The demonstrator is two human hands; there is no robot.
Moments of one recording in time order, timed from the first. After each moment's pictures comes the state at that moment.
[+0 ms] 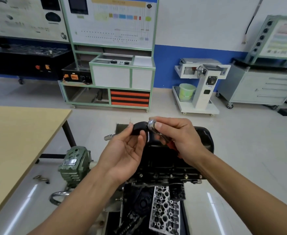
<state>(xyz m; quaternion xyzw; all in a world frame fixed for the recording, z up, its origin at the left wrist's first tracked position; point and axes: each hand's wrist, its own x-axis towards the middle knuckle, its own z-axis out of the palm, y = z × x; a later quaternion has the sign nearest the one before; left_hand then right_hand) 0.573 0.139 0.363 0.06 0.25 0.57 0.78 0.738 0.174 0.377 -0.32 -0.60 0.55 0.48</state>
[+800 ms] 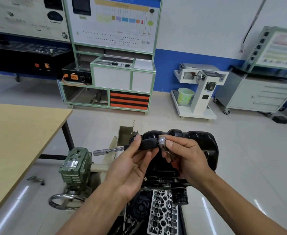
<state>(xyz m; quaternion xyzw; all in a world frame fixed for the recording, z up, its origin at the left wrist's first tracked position) 0.561 0.120 0.344 0.07 0.30 0.58 0.75 0.723 0.153 0.348 -0.33 -0.52 0.61 0.50</state>
